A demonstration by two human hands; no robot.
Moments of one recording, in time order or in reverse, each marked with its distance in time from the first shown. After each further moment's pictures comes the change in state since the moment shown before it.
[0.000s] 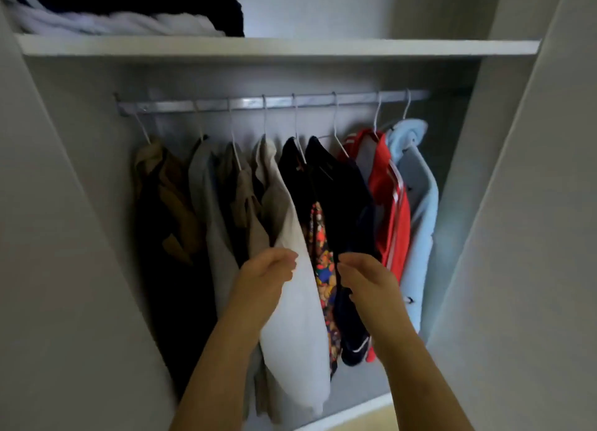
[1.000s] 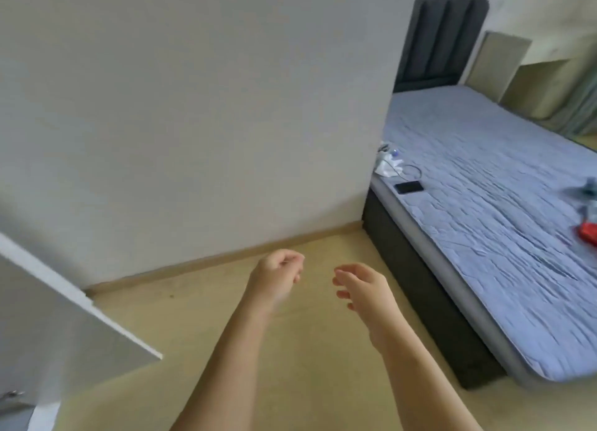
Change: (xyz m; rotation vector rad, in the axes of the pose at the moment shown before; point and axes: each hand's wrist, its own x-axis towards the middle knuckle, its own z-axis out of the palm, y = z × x) left_hand -0.578 -0.023 0.433 0.311 -1.580 0.134; right_hand -0.607 0.081 -0.419 0.086 1.473 0.555
